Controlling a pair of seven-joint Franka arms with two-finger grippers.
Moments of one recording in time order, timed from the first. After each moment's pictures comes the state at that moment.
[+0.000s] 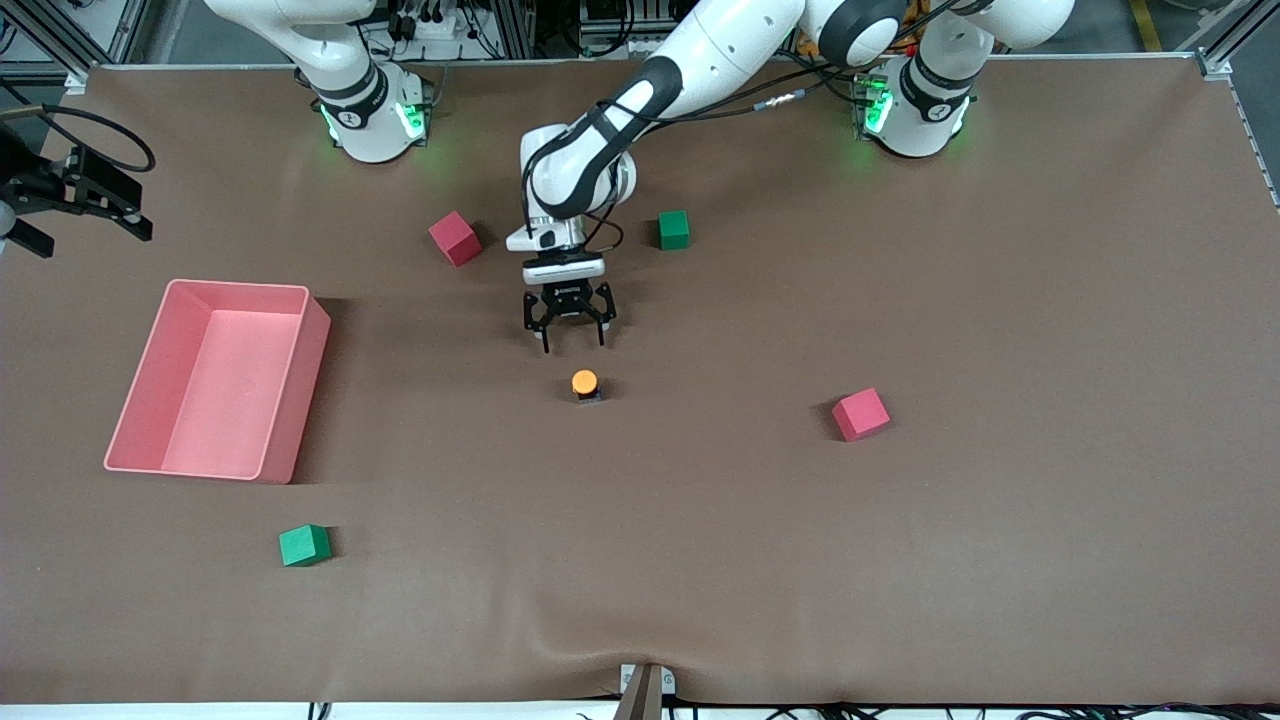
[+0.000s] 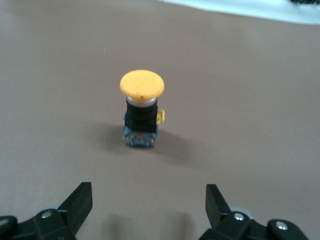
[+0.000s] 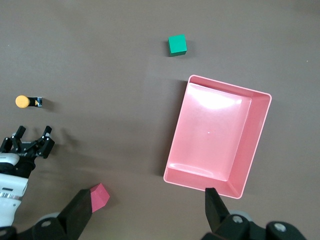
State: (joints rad) left arm -1.11 0.99 -0.08 -1.30 1.18 2.19 -2.17; right arm 0.00 -0.02 0.02 -1.46 0.02 1.46 -0.17
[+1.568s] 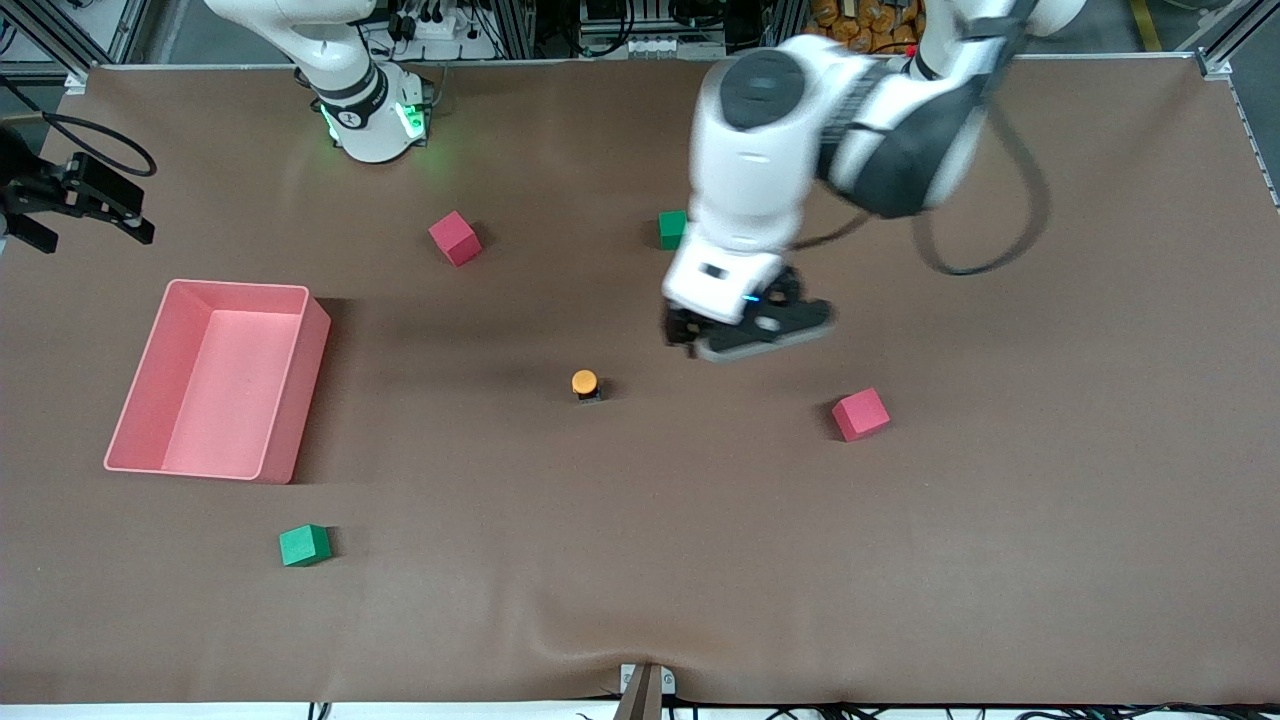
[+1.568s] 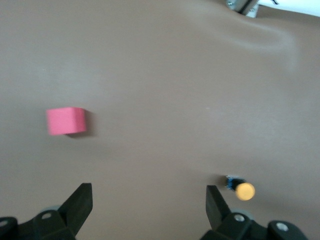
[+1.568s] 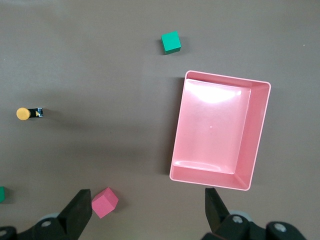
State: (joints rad) left arm -0.53 0.40 -0.09 -1.29 0.10 1.78 -0.86; right arm 0.00 -0.02 0.02 -1.46 0.02 1.46 -0.07
